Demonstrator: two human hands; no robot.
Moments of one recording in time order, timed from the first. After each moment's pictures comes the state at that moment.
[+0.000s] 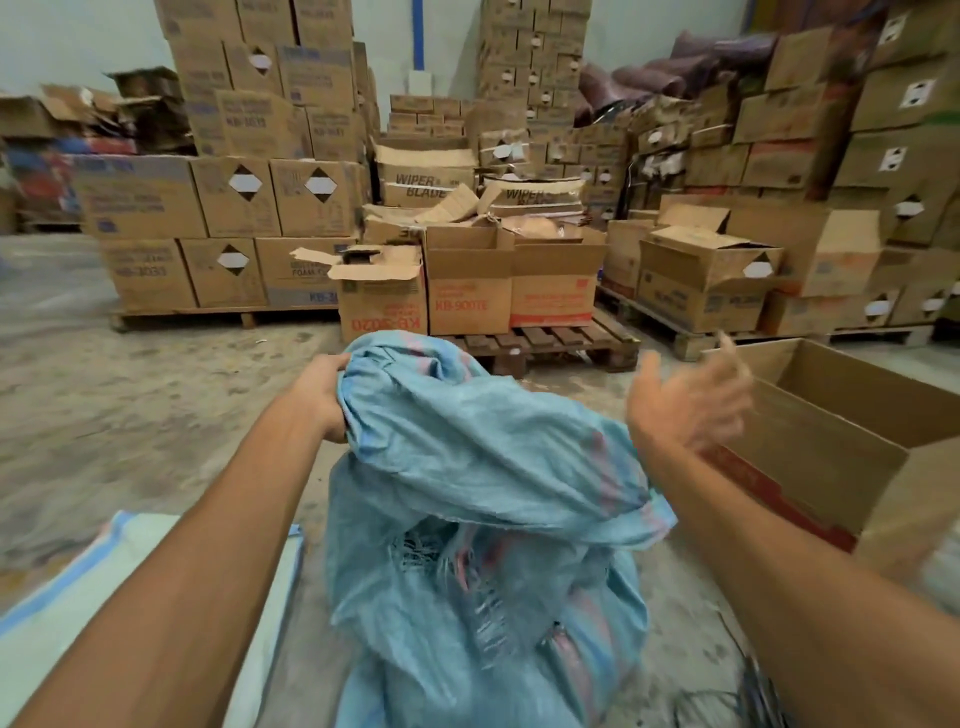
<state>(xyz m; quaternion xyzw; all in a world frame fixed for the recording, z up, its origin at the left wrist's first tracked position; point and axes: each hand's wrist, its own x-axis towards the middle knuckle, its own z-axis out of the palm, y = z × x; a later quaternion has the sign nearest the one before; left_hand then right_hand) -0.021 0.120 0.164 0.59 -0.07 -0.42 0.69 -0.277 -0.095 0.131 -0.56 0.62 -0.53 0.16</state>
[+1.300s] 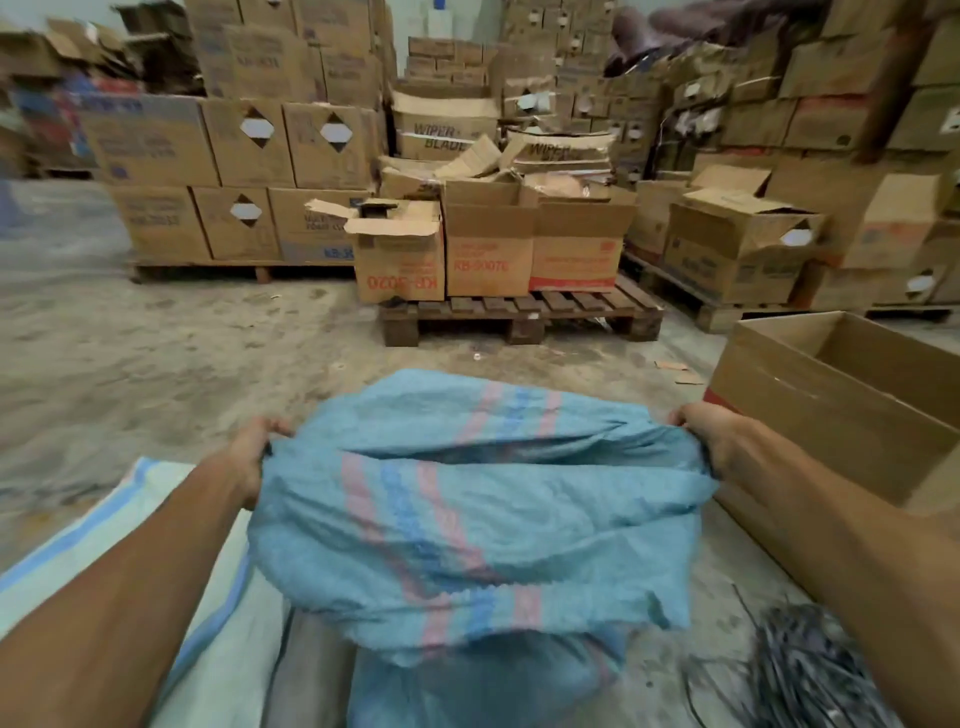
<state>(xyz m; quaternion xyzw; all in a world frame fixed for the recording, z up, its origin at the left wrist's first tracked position) 0.062 0.205 0.031 0.69 0.06 -0.38 0.62 -0.310 -0.133 0.089 -0.60 0.60 -0.11 0.51</state>
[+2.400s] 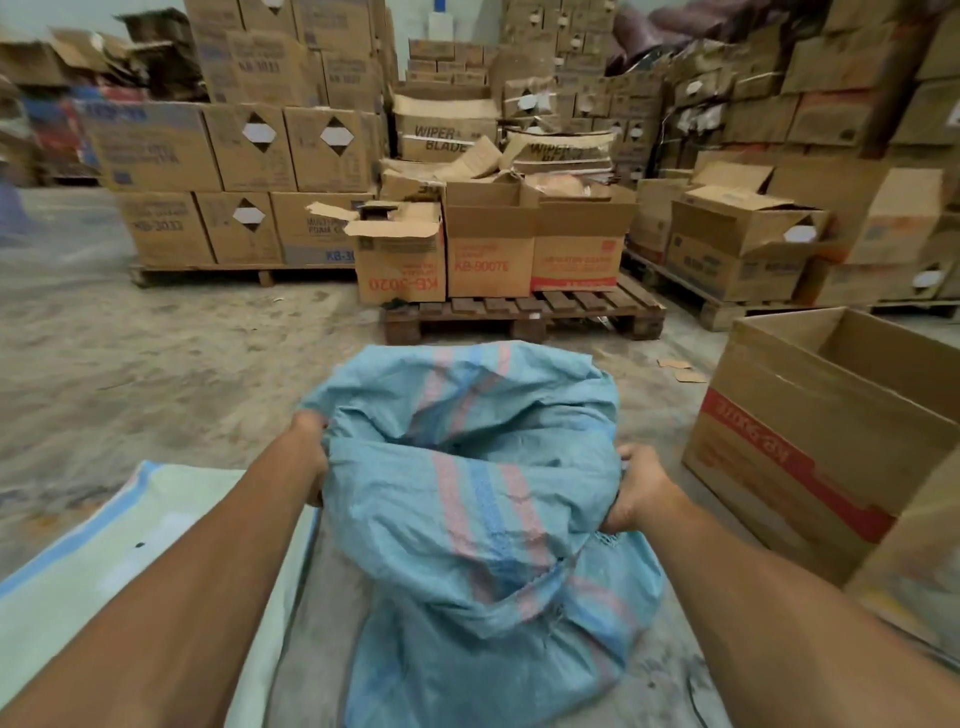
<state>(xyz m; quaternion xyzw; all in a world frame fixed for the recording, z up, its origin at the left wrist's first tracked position) 0.002 0.148 0.059 0.66 0.13 -0.32 0.67 -0.269 -0.062 0.039 -0.32 0.48 -0.13 0.81</state>
